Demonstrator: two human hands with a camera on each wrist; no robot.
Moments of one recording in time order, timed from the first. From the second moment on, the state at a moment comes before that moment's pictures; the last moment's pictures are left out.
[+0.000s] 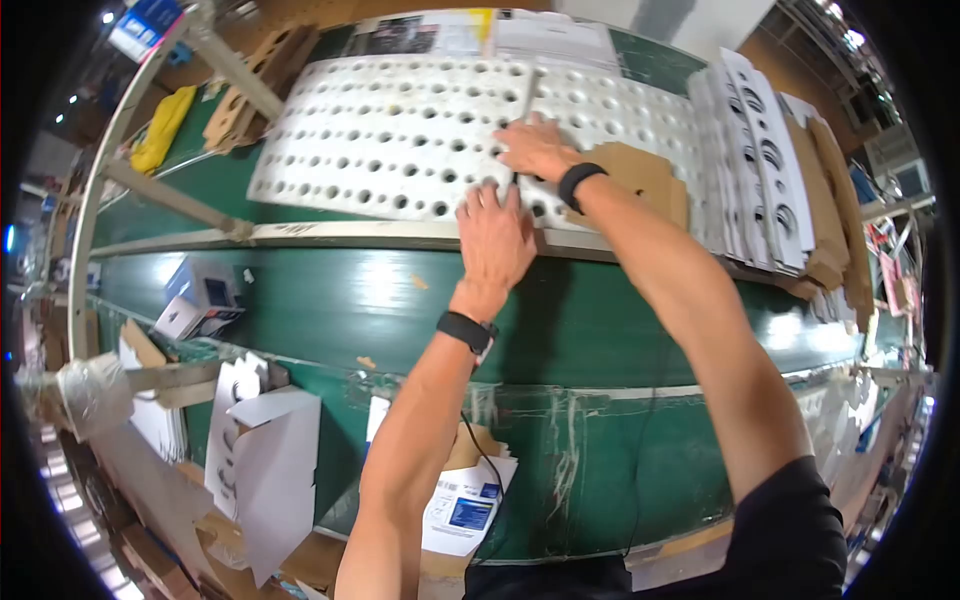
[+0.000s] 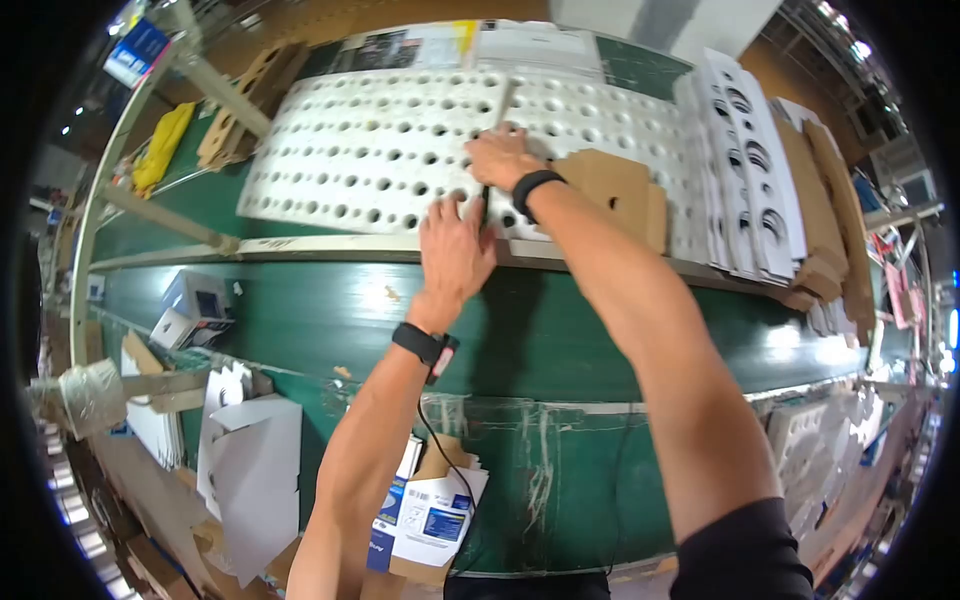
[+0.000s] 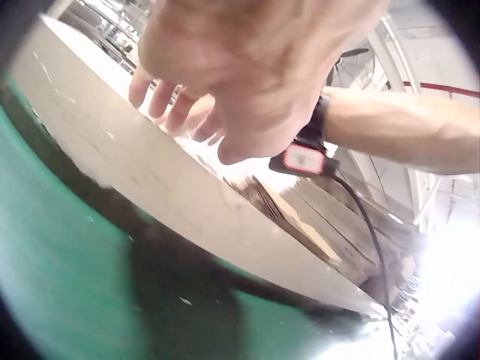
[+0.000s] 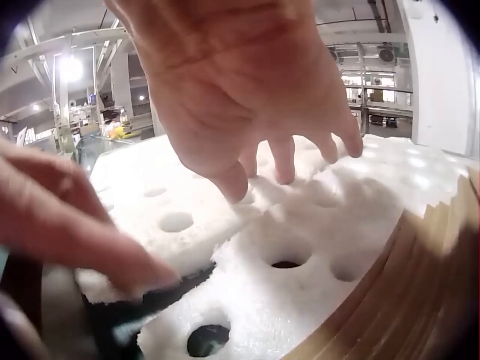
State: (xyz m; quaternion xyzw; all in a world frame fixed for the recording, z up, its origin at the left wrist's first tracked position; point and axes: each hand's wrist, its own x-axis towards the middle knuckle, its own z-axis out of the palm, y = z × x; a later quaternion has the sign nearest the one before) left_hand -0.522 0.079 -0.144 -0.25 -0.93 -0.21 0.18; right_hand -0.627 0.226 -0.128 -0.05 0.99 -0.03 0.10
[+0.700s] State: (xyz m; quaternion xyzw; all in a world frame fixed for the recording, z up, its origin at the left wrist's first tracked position) left_hand -0.586 -0.022 -0.162 -0.25 -0.96 -0.13 0.03; right_hand -0.506 0.289 -0.092 -0.04 0.93 -0.34 -0.10
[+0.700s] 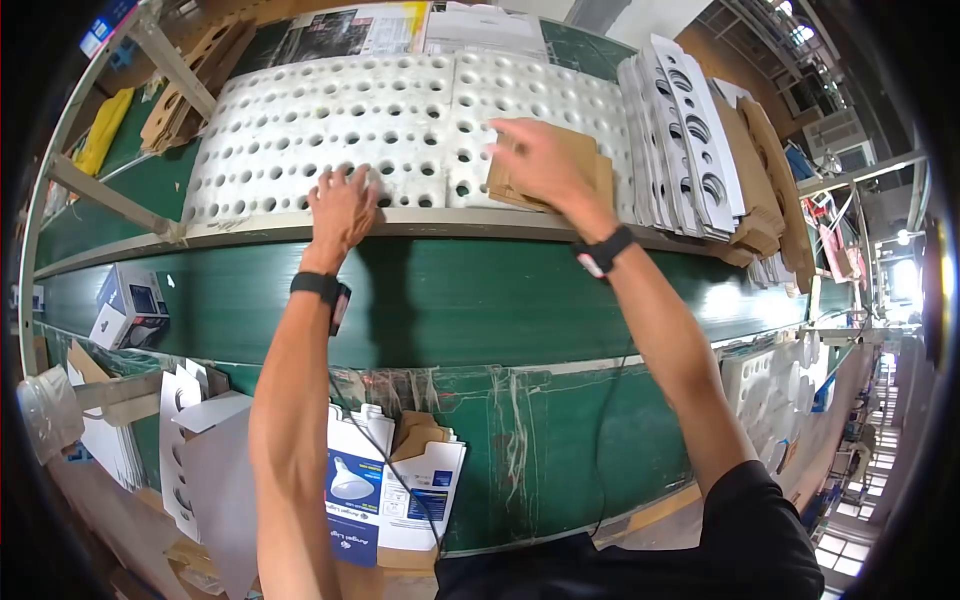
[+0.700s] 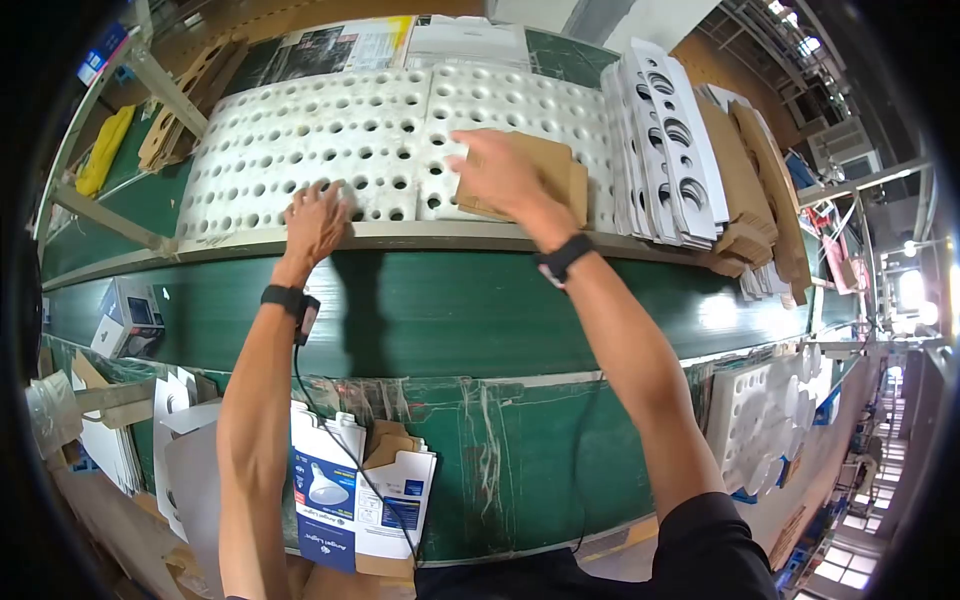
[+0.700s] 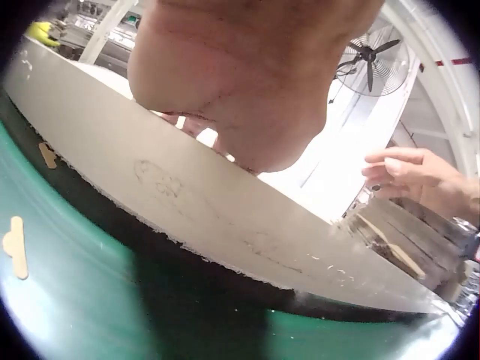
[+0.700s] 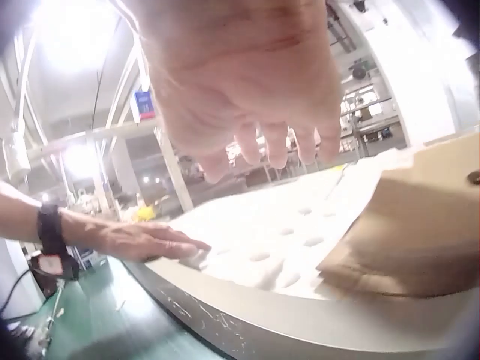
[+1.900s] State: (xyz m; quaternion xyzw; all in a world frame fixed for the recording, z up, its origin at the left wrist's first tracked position) left_hand -0.235 -0.183 -0.149 -0.05 -0.99 -0.07 -0.12; right_hand -0.032 0.230 -0.022 0.16 0.91 -0.30 -0.24
